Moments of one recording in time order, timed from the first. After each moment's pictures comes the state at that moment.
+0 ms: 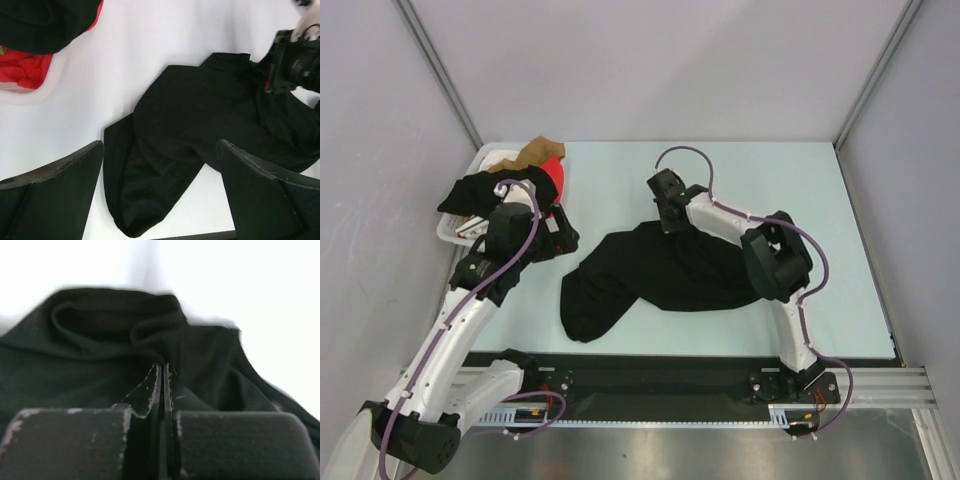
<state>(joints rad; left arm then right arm) -0.32 0.90 0.98 -0.68 -0.12 -0.47 0.63 2.15 1.68 -0.56 0.27 0.30</state>
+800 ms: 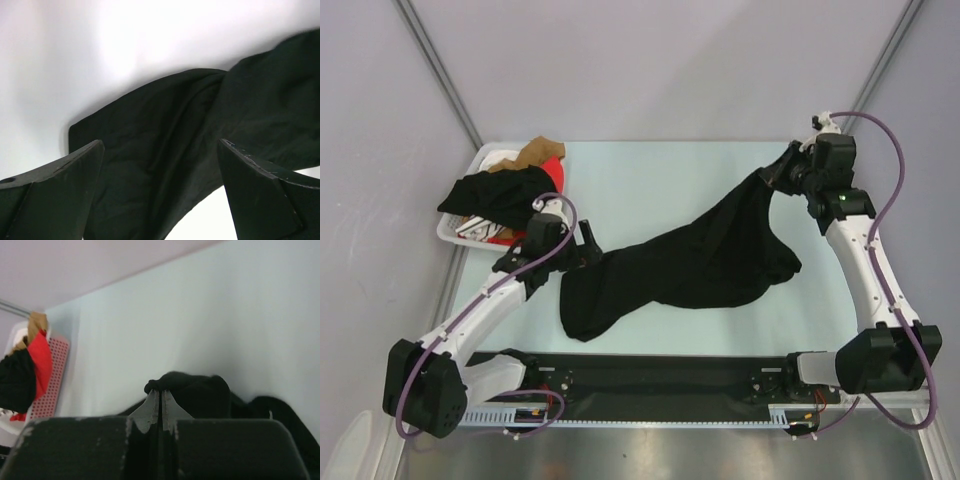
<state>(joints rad) -0.35 1.10 0.72 -0.35 -0.01 -0.50 0.05 1.30 1.34 -0.41 -0.21 0.46</state>
